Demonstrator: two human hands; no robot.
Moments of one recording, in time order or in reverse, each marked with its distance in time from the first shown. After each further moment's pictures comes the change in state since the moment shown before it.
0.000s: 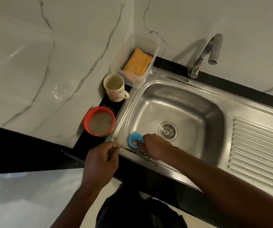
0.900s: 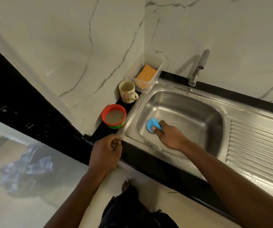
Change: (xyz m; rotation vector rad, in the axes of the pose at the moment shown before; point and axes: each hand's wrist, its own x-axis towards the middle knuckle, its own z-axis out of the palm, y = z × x) left_hand -0.063 0.009 -0.018 0.101 0.093 0.042; right_hand -0.076 0.022 -0.018 0.214 0.271 -0.155
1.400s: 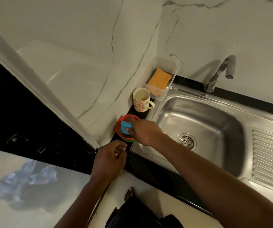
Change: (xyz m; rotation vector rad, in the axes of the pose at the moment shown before) left_hand 0.060 -0.038 -0.049 -0.057 -0.040 -0.005; right_hand 0.114 -0.143 0.048 -0.336 -0.043 -0.225
